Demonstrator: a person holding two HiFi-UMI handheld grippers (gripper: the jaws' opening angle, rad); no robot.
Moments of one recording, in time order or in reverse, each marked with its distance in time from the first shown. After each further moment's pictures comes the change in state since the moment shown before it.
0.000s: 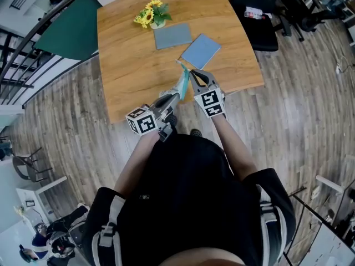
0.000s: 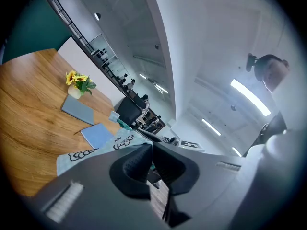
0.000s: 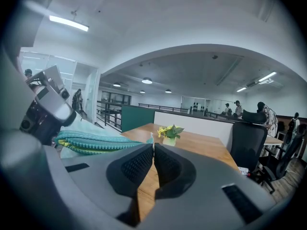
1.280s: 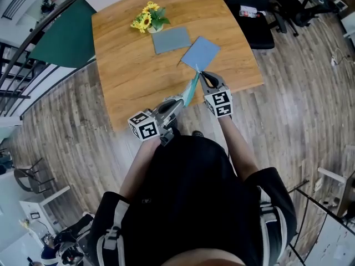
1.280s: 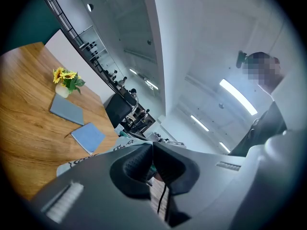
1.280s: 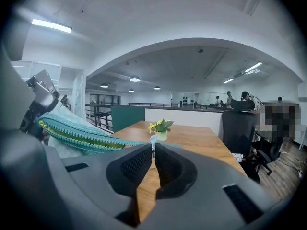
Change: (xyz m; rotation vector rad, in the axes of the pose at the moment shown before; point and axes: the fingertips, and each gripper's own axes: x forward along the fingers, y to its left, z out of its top) left arm -0.006 -0.005 0.009 0.037 0.061 -0.137; right arm 0.001 -0.033 -0.022 0.128 0.038 -0.100
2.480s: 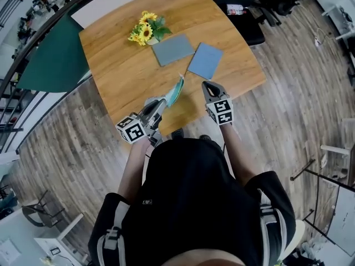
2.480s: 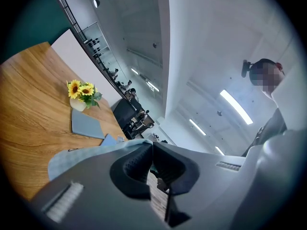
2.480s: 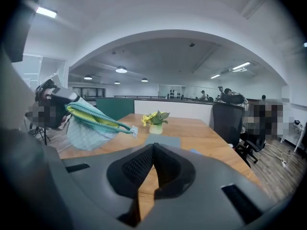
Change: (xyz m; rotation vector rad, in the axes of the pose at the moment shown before) left arm -0.088 0.130 0.088 -0.047 0.003 -0.044; right arm 0.058 0.041 -0.013 0.056 0.117 -0.173
